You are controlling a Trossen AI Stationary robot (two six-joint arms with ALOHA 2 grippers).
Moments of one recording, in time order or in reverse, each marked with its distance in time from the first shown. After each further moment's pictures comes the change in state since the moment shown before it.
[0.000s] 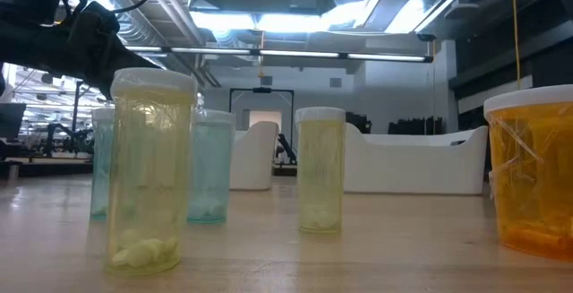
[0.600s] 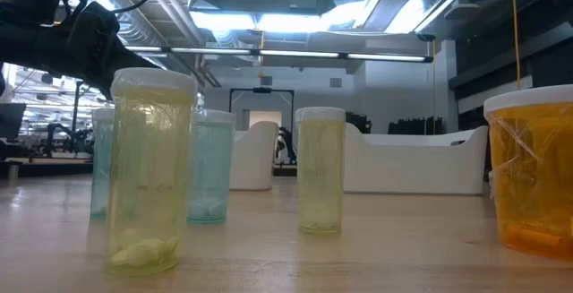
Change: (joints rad) left arm 0.000 0.000 0.000 0.000 0.000 0.000; right arm -0.001 0.108 0.000 -0.013 -0.049 -0.019
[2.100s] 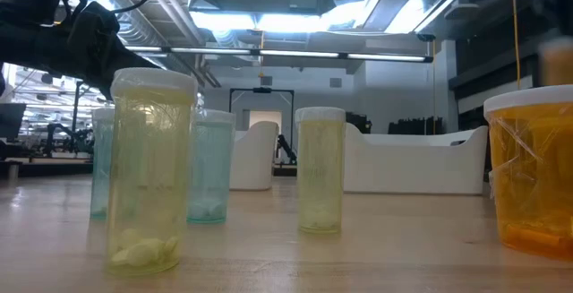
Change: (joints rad) left arm 0.000 0.000 0.000 -0.001 0.000 0.000; right arm -0.224 -0.091 0.228 -0.272 0.188 -0.341
